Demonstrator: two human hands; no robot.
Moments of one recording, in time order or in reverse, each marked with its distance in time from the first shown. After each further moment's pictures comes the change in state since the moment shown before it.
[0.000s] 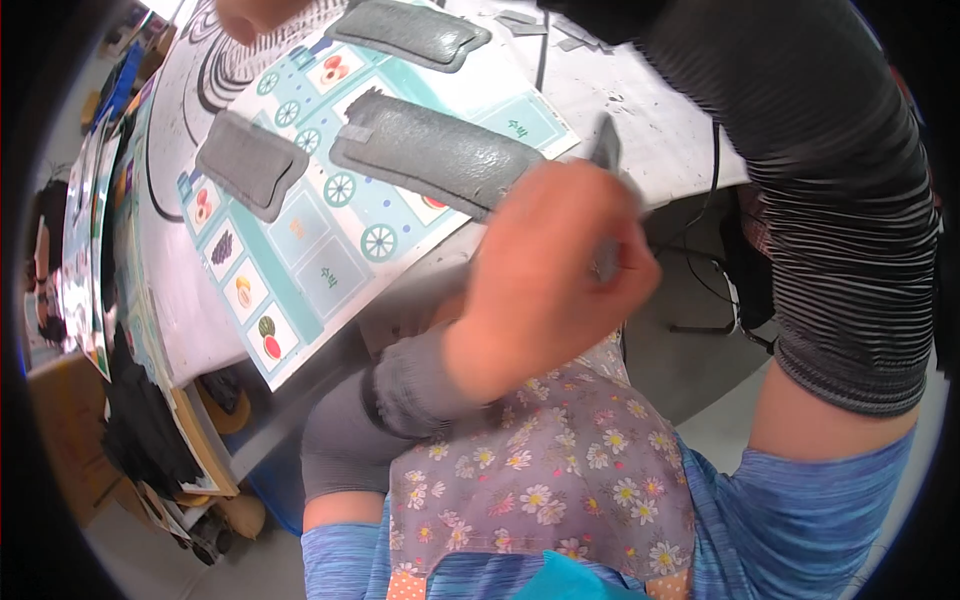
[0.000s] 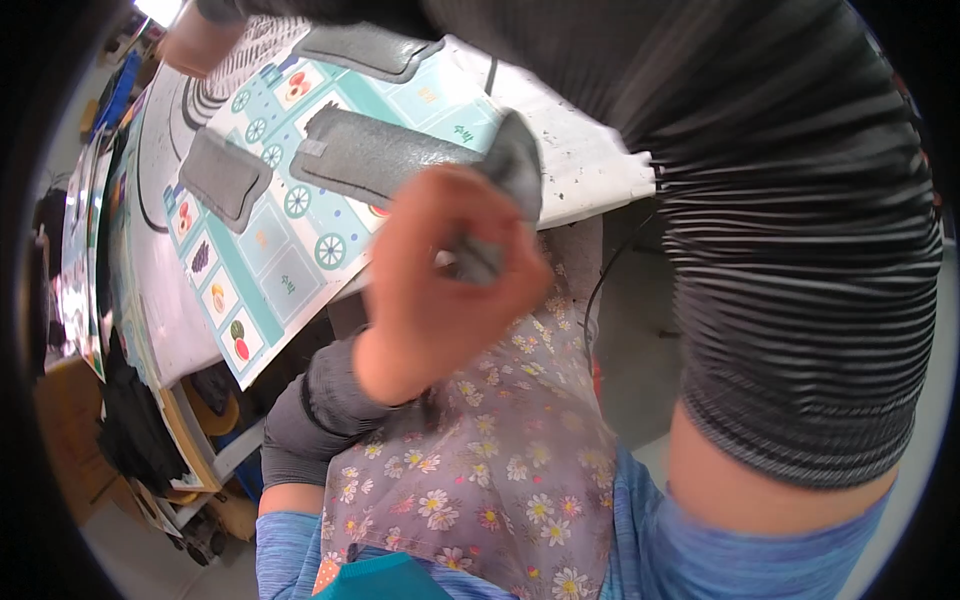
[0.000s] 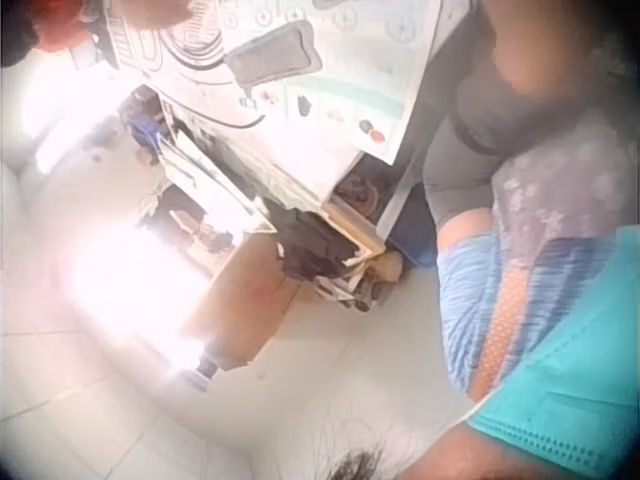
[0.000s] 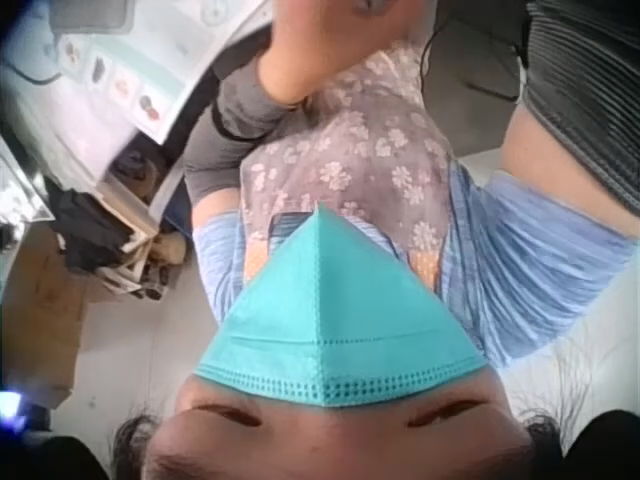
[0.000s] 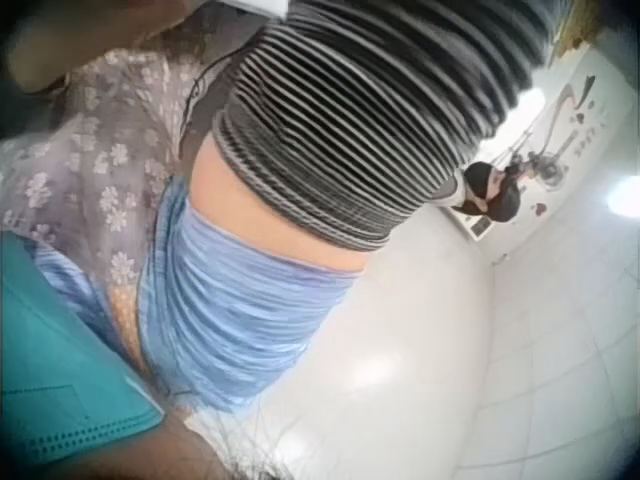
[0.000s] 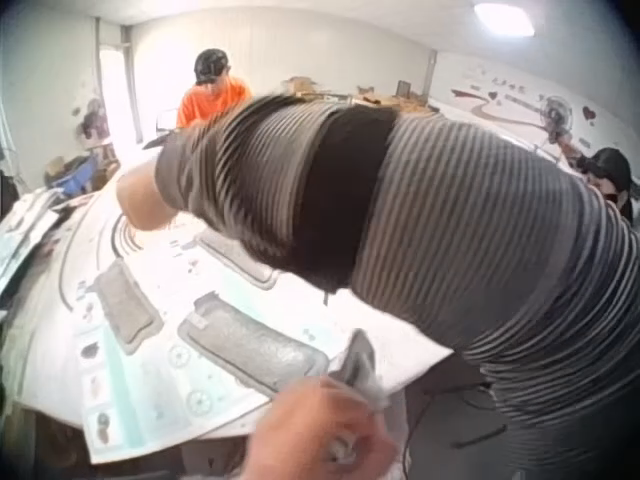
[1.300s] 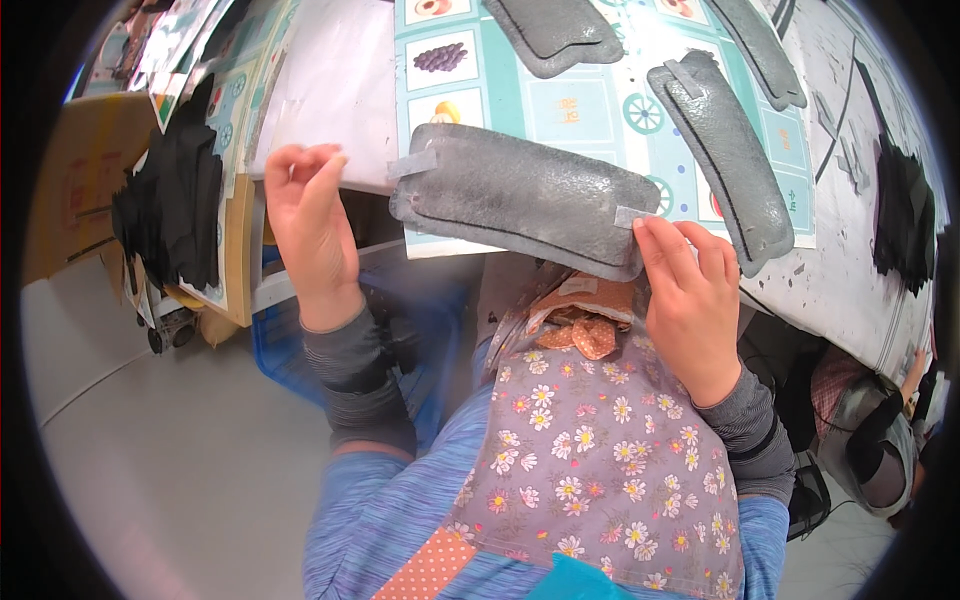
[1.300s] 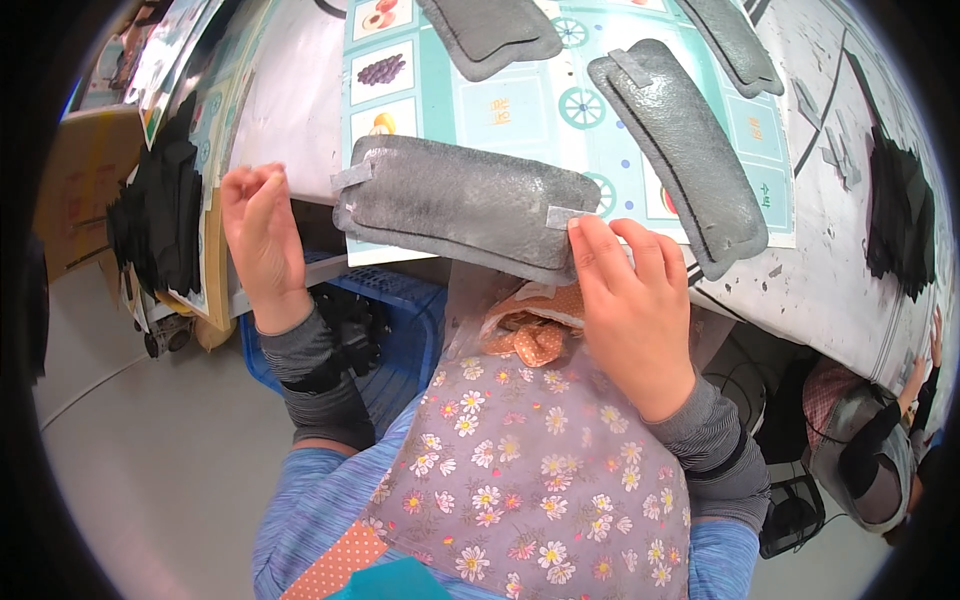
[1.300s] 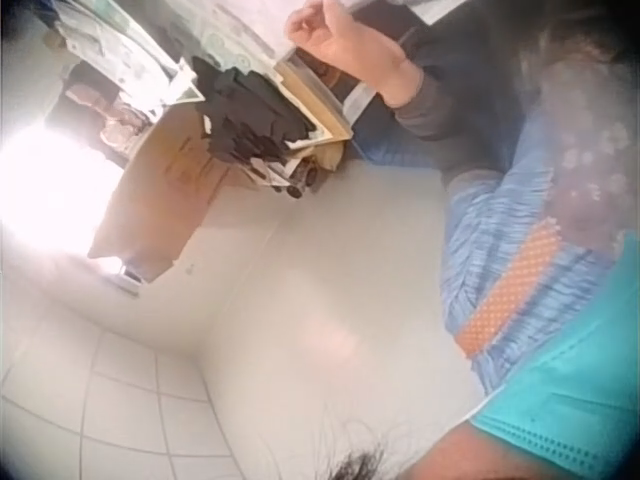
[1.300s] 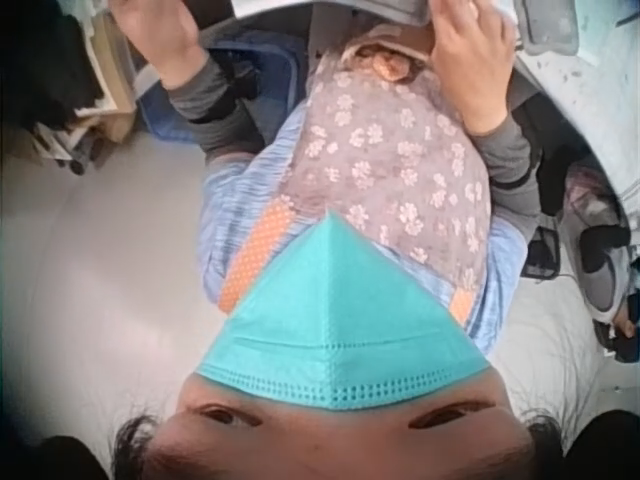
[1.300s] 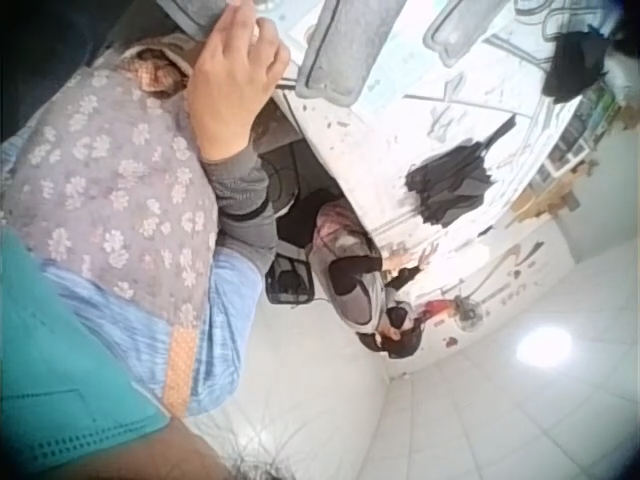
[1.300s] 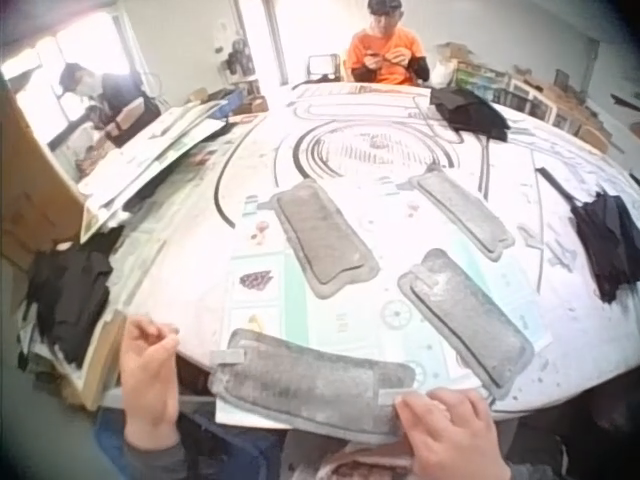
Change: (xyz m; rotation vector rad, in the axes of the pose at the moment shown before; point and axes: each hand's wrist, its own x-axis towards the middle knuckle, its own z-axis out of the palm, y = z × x) left_hand -0.146 -0.017 -0.319 0.009 0.807 -0.576; right_hand -0.038 -0.174 0.209 -0.197 0.188 -0.245
